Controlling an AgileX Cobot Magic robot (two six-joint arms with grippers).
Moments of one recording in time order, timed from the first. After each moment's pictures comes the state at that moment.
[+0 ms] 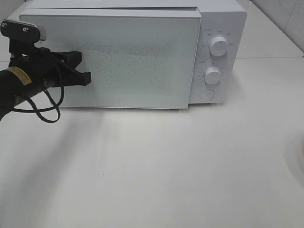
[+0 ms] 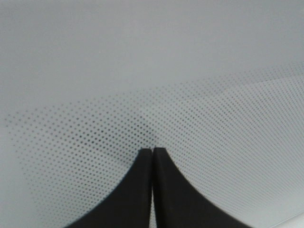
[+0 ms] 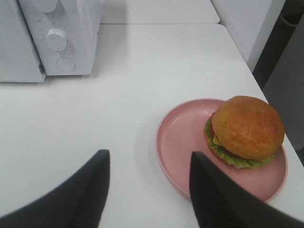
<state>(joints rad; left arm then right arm) -0.33 1.88 -0.73 0.17 -0.91 -0.07 0.01 0.00 -0.50 -0.09 1.00 0.03</state>
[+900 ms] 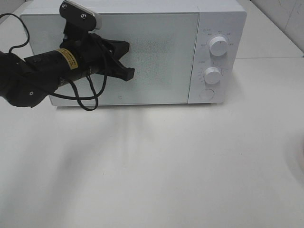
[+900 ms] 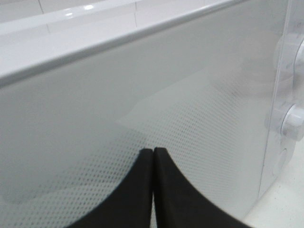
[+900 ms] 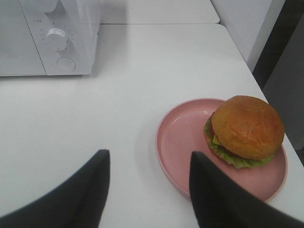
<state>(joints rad) -0.48 1.96 -0.99 0.30 -0.76 -0.04 0.01 0.00 -0.50 -0.09 1.00 0.03</state>
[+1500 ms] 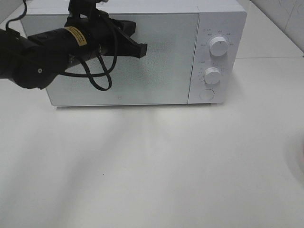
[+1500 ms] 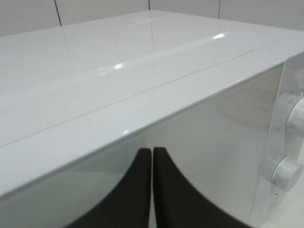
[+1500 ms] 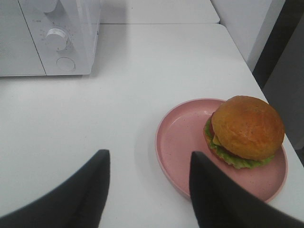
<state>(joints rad) -0.58 1.85 -1.03 0.10 -0.59 0.01 0.01 0.00 -0.50 -0.09 1.00 0.03</state>
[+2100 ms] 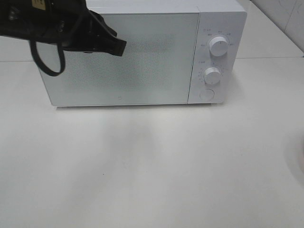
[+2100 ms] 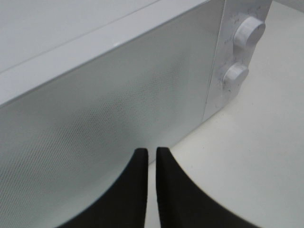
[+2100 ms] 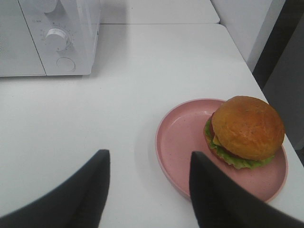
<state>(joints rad) -0.65 1.51 -1.03 0.09 0.15 0.02 0.01 0.00 -0.50 -0.09 1.00 0.03</state>
